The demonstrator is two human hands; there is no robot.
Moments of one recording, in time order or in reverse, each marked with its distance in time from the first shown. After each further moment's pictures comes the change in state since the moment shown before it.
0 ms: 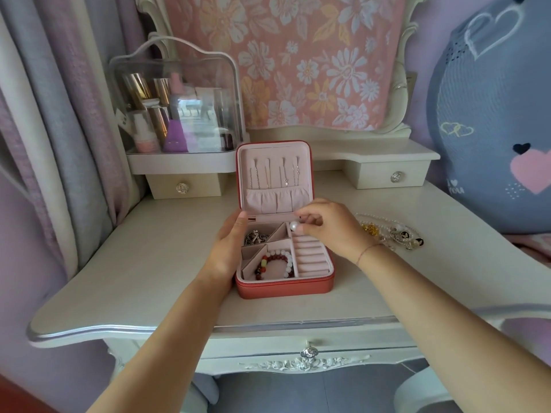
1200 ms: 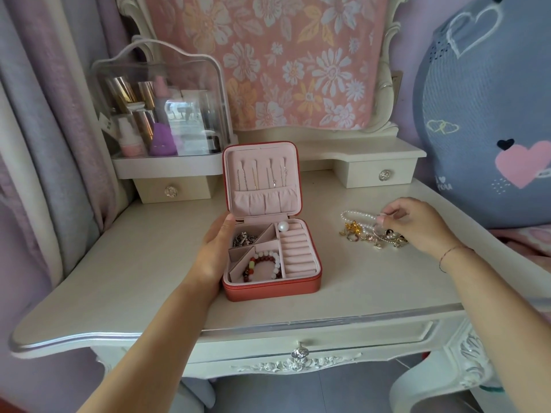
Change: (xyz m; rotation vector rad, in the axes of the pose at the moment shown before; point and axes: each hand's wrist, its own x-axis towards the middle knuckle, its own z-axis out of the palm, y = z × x) left_hand -0.004 0.004 0.005 -0.007 0.007 -0.002; right_hand -0.048 0.106 -0.093 -0.006 0.223 0.378
